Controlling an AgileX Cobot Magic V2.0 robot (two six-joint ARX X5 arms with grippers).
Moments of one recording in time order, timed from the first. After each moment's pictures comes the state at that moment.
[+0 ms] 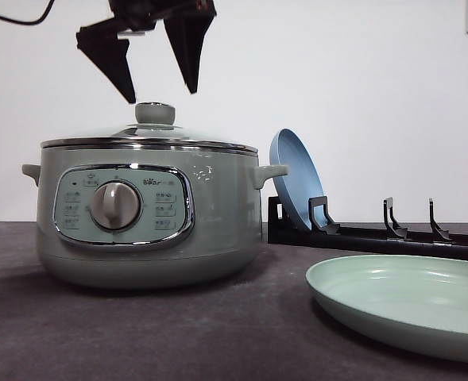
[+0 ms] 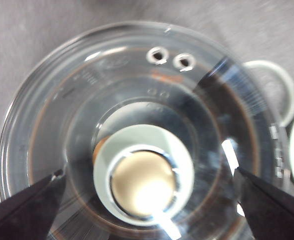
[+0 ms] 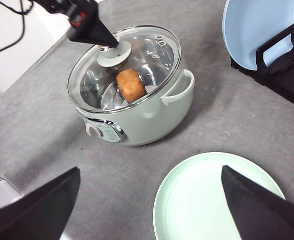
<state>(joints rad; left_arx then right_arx) -0.49 1.93 2.12 -1.30 0.00 0.03 0.22 0.65 1.05 -0.92 -0.49 0.14</state>
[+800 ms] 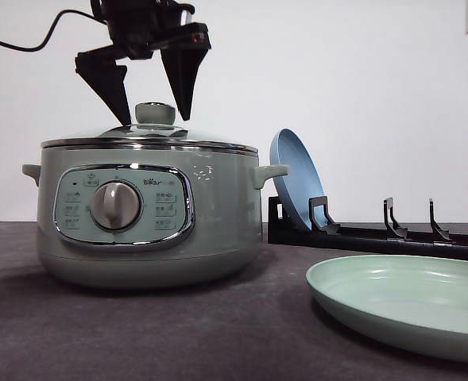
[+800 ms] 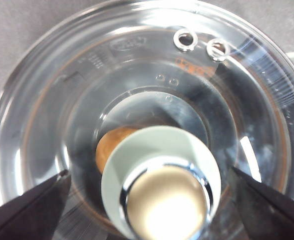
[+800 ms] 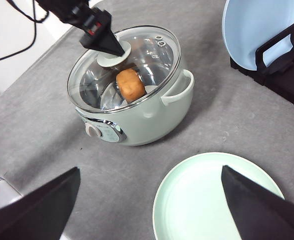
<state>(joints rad) -0.47 2.00 2.12 -1.31 0.01 0.01 0.22 0.65 1.05 -0.92 -0.49 0.13</state>
